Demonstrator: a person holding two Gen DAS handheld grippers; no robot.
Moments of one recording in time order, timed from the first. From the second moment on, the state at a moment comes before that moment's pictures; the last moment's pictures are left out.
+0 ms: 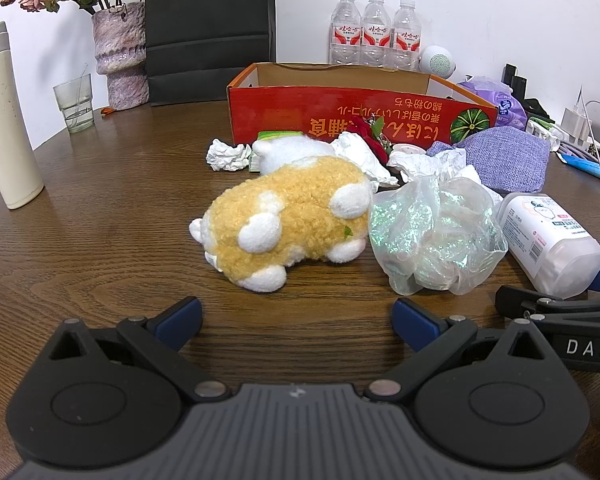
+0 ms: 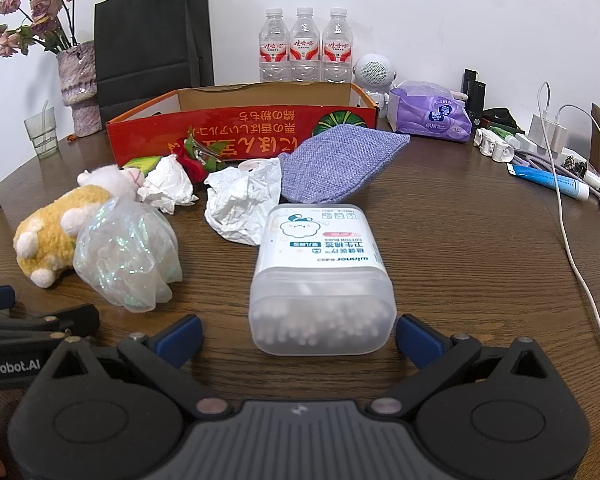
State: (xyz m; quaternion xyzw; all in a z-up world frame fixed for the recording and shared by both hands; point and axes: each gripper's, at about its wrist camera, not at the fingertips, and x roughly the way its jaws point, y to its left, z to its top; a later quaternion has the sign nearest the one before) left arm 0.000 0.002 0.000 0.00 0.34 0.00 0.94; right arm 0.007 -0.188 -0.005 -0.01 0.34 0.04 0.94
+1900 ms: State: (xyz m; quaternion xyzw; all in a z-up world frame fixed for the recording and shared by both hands) left arm 0.001 0.005 0.000 0.00 0.34 0.00 0.94; right arm 0.007 -0.188 -0.005 -0.01 0.34 0.04 0.94
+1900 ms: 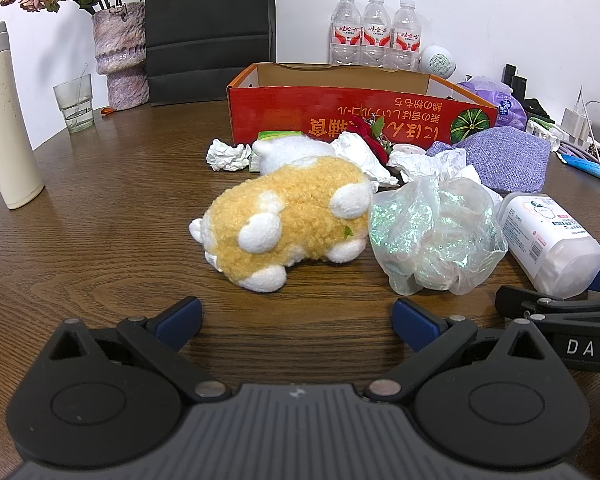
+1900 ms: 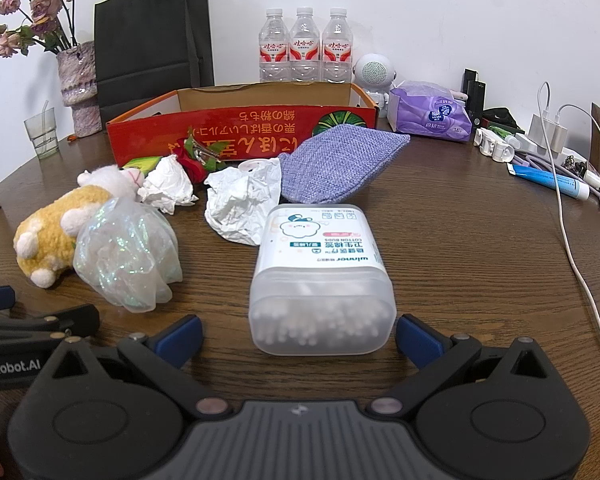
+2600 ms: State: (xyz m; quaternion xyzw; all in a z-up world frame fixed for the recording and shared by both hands) left arm -0.041 0.013 0.019 0.04 0.25 -0.03 0.97; right arm -0.015 -0.190 0.004 -0.05 0.34 0.07 0.94
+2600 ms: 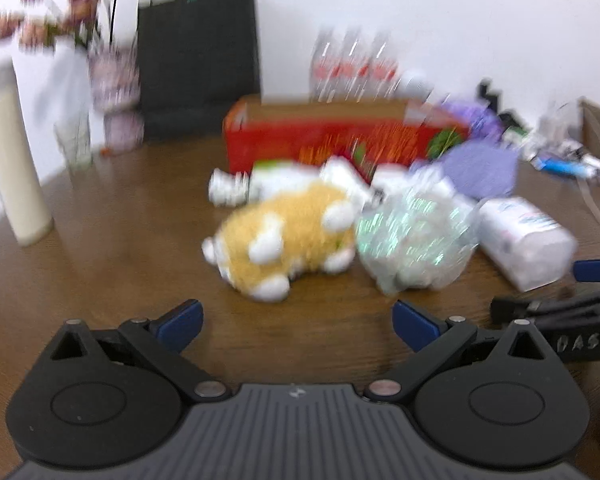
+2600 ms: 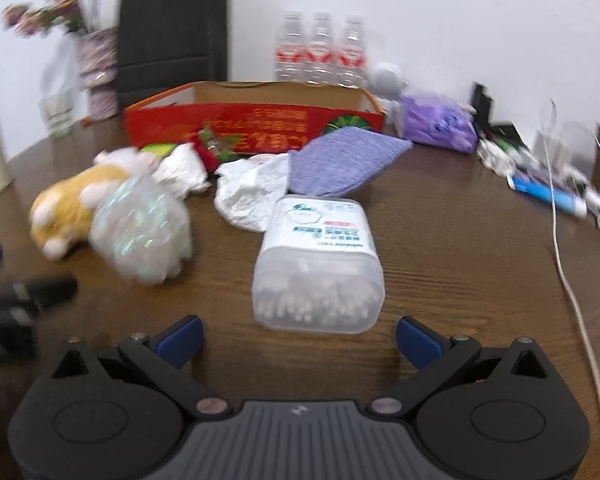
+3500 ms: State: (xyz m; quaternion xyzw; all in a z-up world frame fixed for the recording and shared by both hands) left arm -0.021 0.035 0.021 0.05 0.31 -0.17 0.93; right arm 0.003 -0.168 0.044 -0.03 0.29 0.21 0.93
